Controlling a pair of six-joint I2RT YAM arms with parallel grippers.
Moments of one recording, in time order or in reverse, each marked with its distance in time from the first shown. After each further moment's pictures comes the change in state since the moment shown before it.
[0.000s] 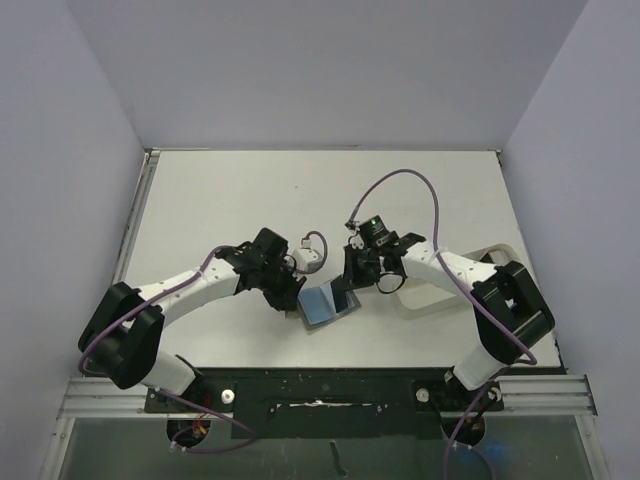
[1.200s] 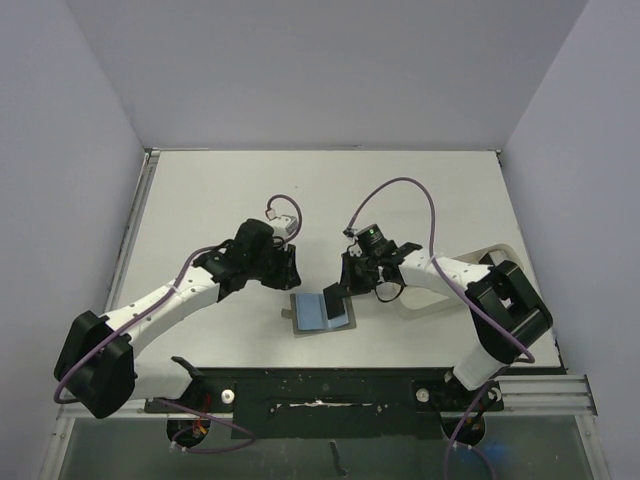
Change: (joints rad) left arm 0.012 -0.177 0.001 0.084 -0.251 -0.474; right arm 0.037 -0.001 -0.098 0.106 -0.014 0.045
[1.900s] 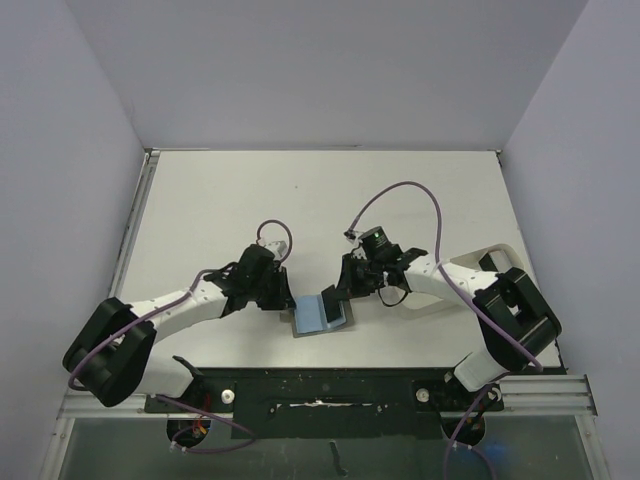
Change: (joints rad) left arm 0.001 0.057 -0.241 0.242 0.028 -0.319; right arm 0.000 -0.059 -0.052 0.063 -0.079 0.042
